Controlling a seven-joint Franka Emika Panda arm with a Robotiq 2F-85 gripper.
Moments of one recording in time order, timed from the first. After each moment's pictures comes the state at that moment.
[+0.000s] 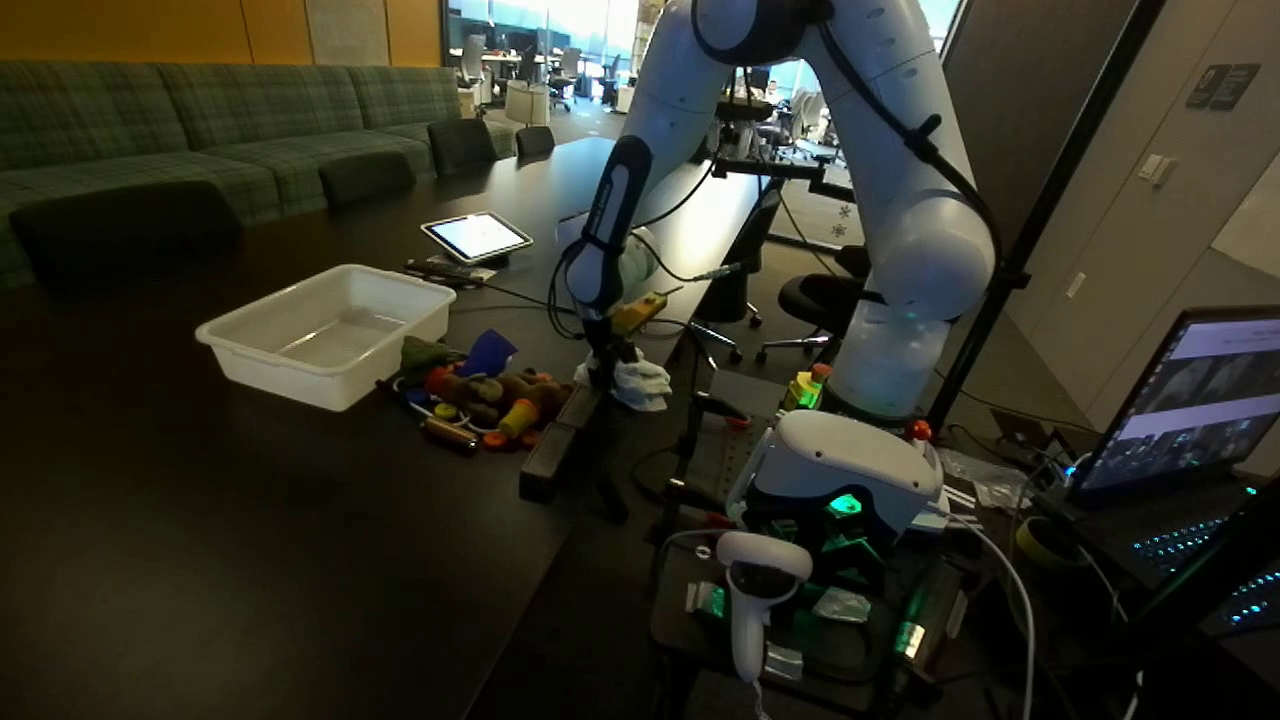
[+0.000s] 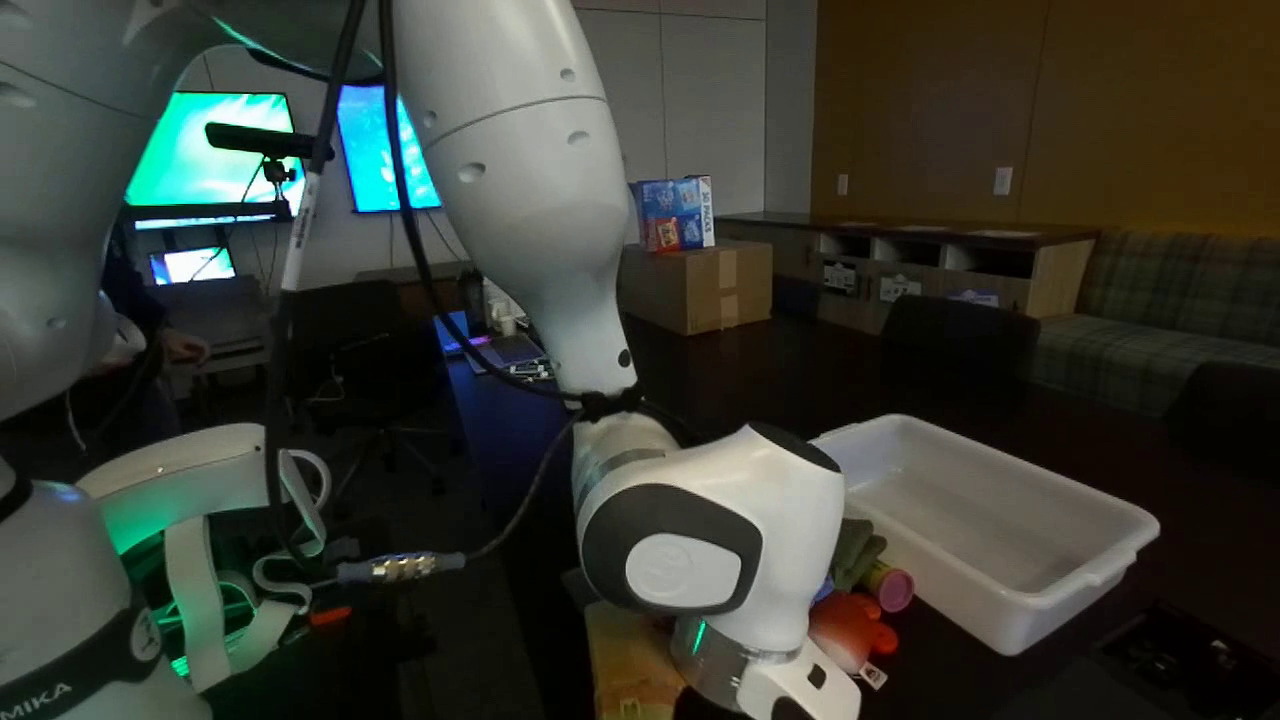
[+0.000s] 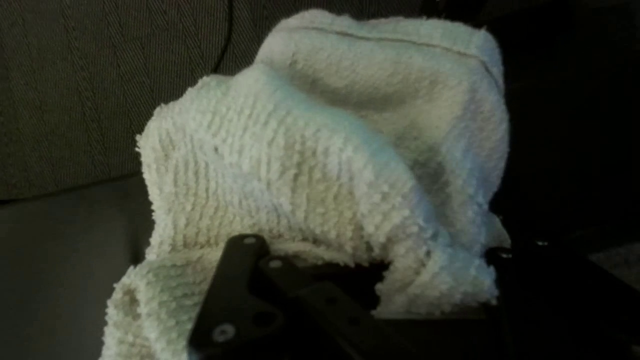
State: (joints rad) arm -0.18 0.64 -0.18 -2.26 -0.10 2.58 -0.01
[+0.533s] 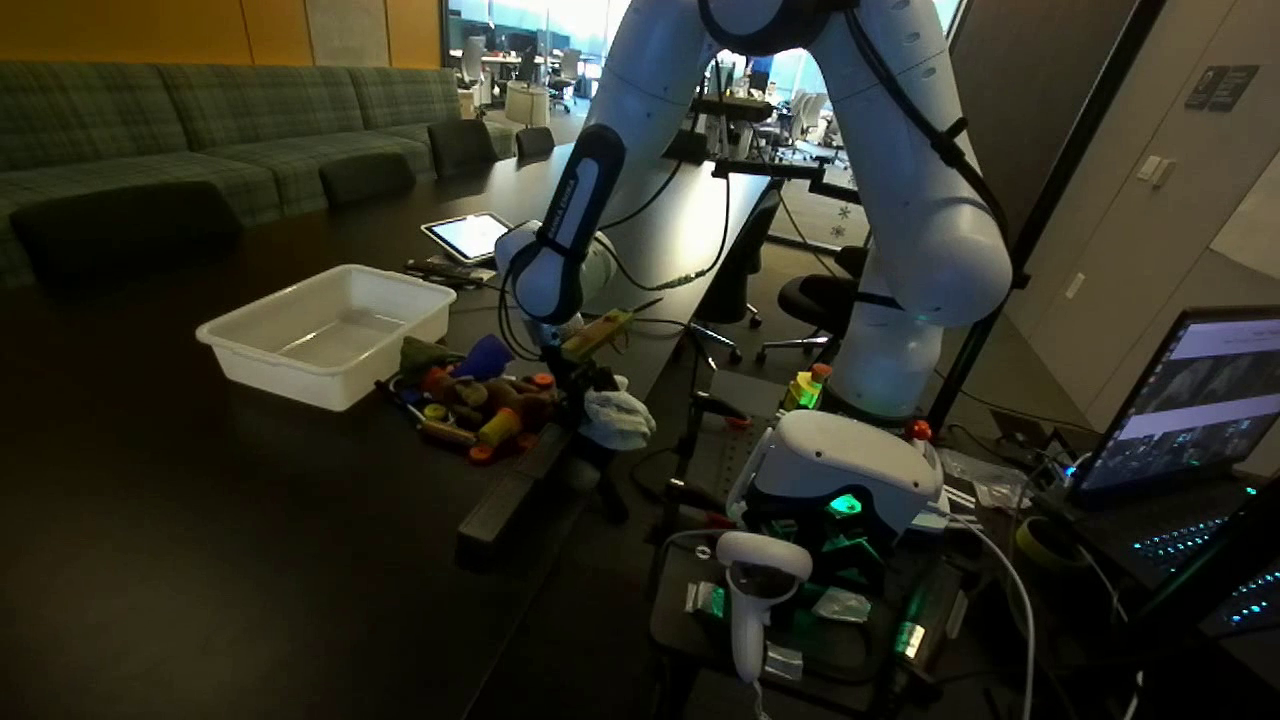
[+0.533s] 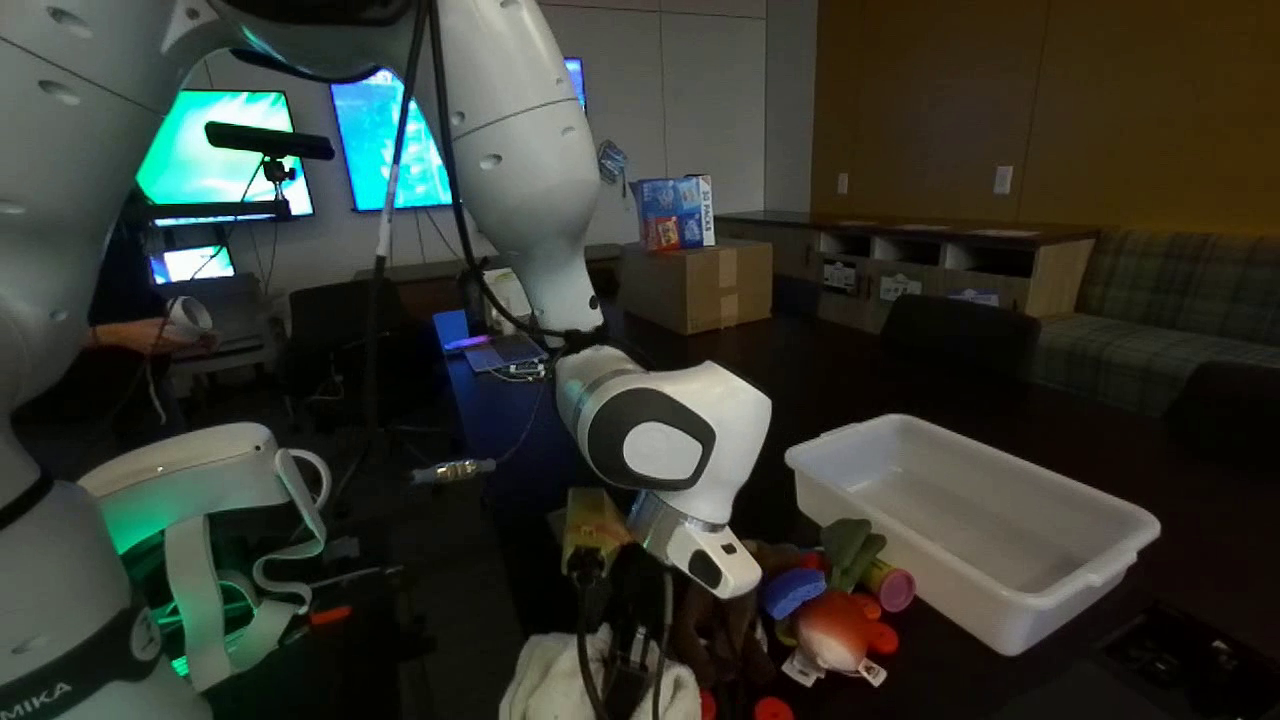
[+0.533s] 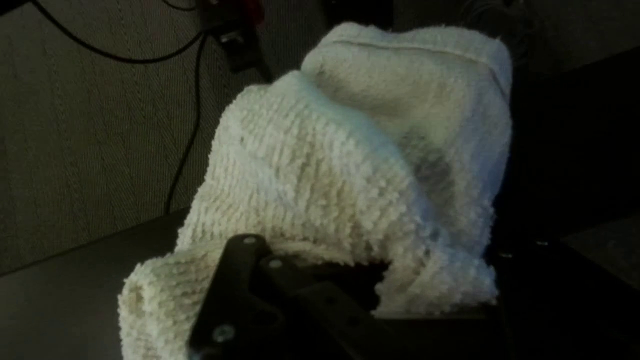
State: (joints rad) arm 0.03 0.60 -0.11 -2.24 0.00 2.35 0.28
